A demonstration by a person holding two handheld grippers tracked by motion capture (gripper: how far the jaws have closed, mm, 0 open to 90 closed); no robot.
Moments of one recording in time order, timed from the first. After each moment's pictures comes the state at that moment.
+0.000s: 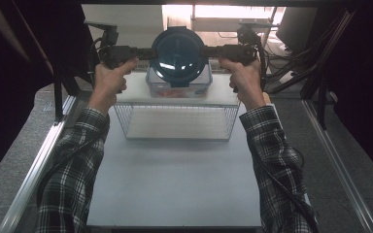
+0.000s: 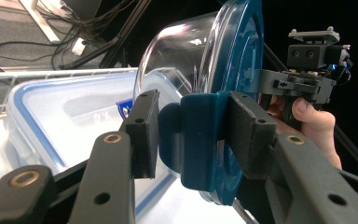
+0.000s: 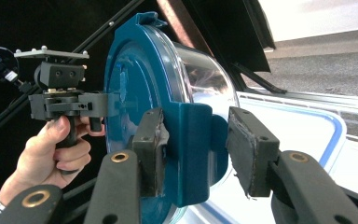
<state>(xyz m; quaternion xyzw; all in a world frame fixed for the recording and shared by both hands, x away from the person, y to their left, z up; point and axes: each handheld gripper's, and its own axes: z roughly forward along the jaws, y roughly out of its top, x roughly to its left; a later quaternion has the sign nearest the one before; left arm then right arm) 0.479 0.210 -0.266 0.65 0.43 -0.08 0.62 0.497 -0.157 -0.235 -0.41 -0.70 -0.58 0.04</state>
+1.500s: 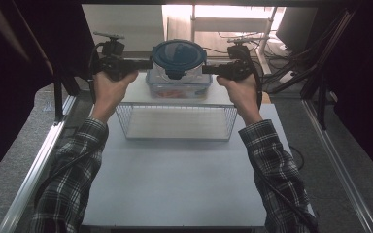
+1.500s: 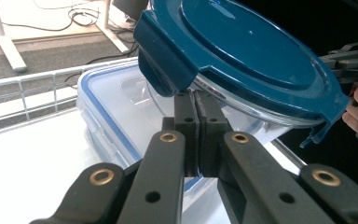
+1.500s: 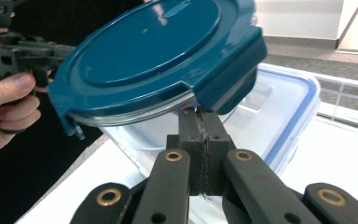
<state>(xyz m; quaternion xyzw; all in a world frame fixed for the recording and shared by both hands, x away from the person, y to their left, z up) 0.454 0.197 -0.275 0.72 0.44 0.07 0.54 0.472 -0.148 -0.261 -0.39 -0.76 -0.52 -0.06</state>
